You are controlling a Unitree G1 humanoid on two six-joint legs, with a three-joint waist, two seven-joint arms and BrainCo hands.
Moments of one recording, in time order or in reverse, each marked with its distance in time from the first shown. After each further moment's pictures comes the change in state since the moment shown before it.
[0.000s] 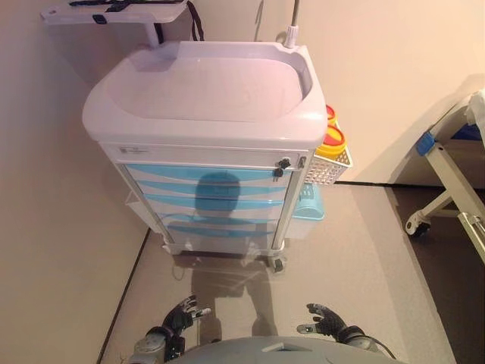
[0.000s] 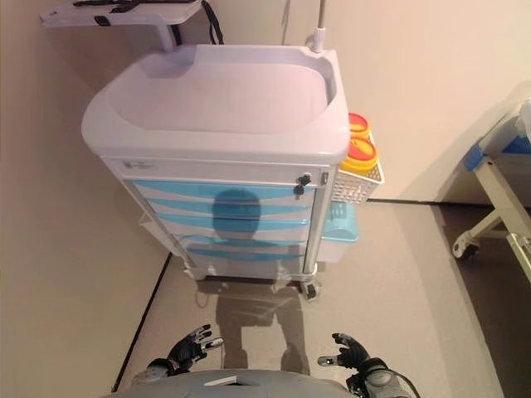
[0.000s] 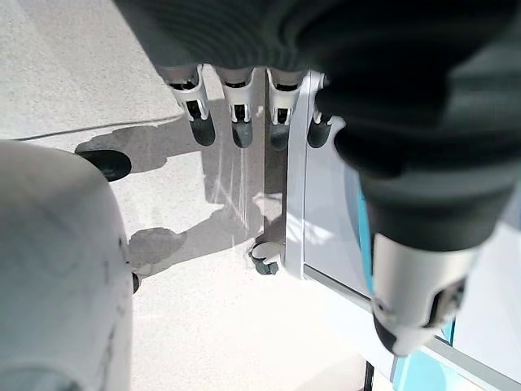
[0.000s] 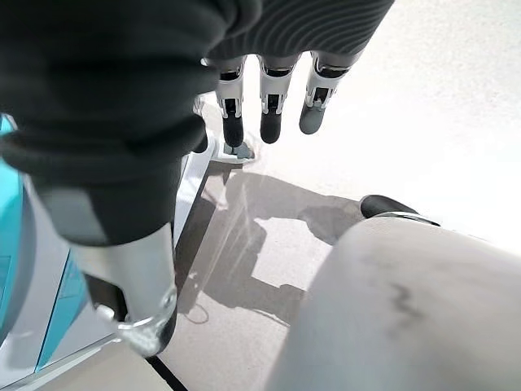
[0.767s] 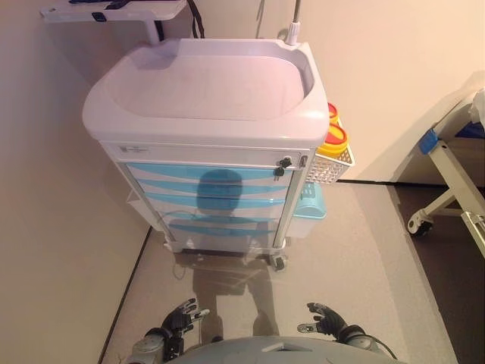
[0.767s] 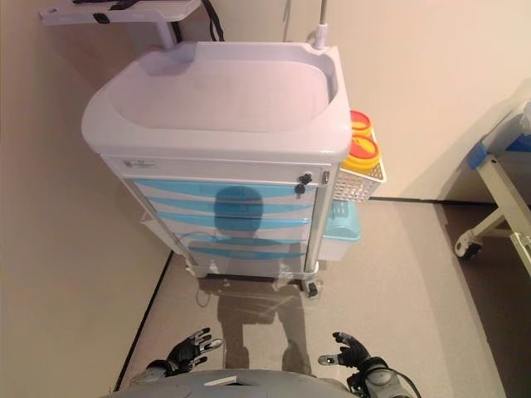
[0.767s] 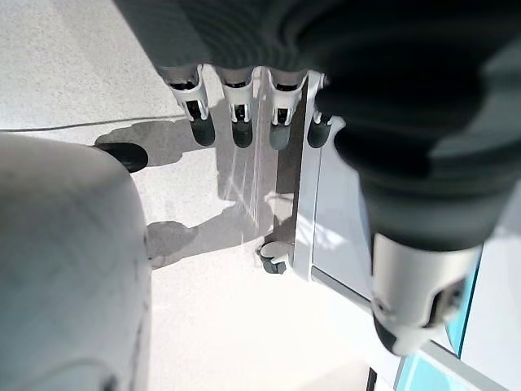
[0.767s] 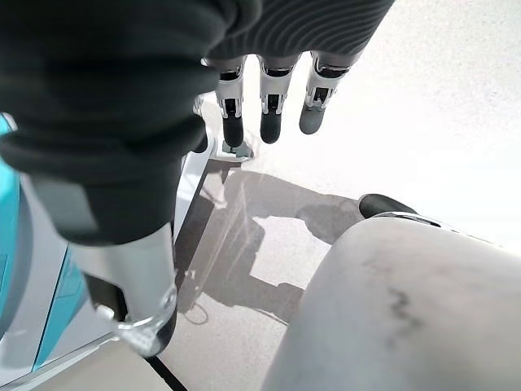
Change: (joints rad) left arm 0.004 0.002 0.025 0.005 -0.041 0.046 -0.017; right arm -0.001 -0.003 -0.002 0.000 0.000 0.000 0.000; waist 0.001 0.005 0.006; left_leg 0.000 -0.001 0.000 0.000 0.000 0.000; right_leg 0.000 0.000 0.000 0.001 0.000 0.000
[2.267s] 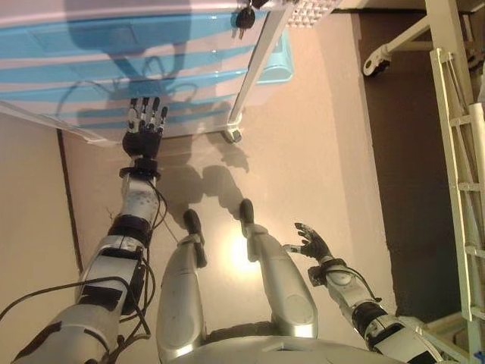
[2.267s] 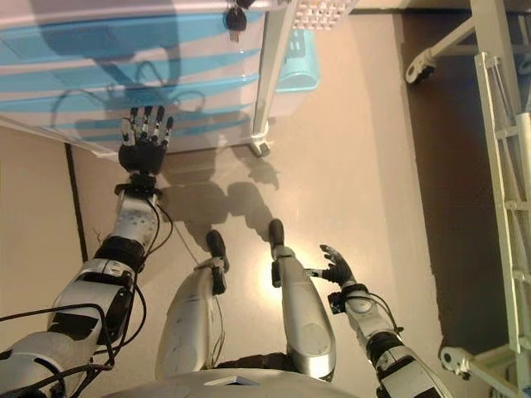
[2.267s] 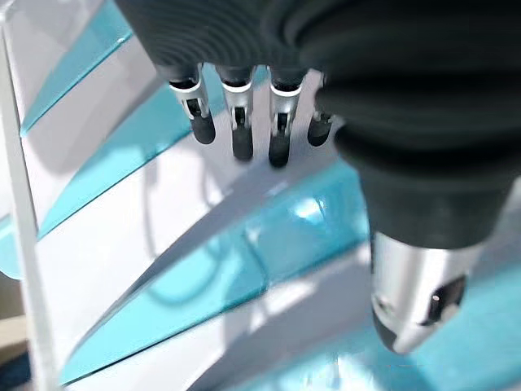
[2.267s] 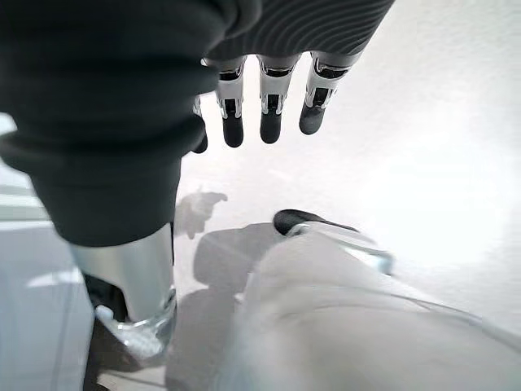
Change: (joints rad) left arm -0.757 0.217 0.150 -0.370 -1.229 -0.020 -0.219; right arm -0.207 -0.018 0.134 -0.251 0.206 -0.058 -0.154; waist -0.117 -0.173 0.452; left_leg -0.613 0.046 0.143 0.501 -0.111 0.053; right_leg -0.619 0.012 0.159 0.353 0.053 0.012
